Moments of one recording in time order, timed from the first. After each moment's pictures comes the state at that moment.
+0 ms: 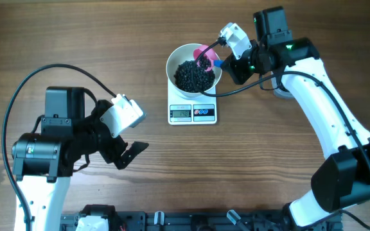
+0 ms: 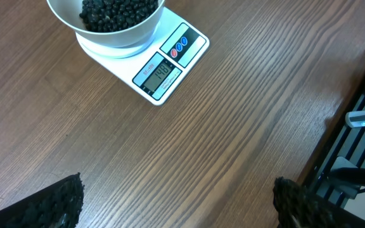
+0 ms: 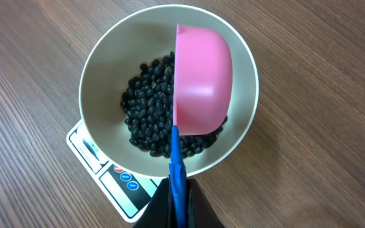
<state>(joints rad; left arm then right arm) -0.07 1.04 1.17 -1.25 0.49 0.74 0.26 1.75 1.53 -0.82 -0.41 -0.42</state>
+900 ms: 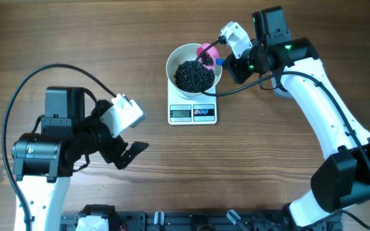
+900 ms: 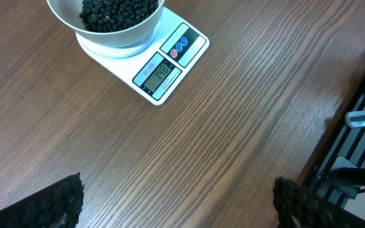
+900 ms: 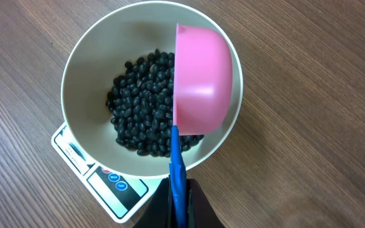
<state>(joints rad) -0.07 1.04 1.17 -1.25 0.49 0.74 0.27 1.75 1.53 -0.81 -0.35 -0.41</state>
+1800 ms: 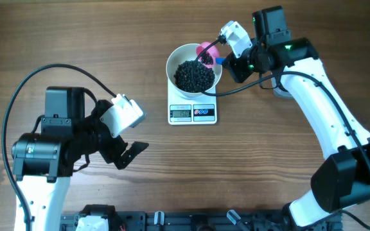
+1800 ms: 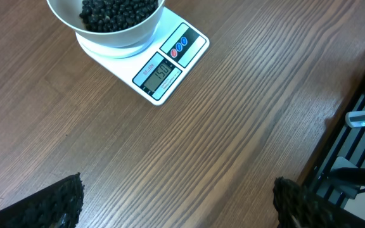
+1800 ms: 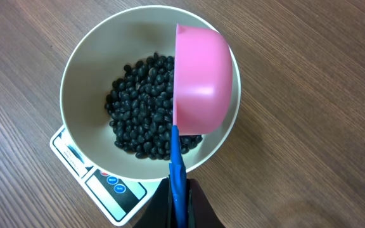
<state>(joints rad) -0.07 1.04 1.17 -1.25 0.49 0.74 0.27 1.75 1.53 -0.80 -0.35 -0.41</state>
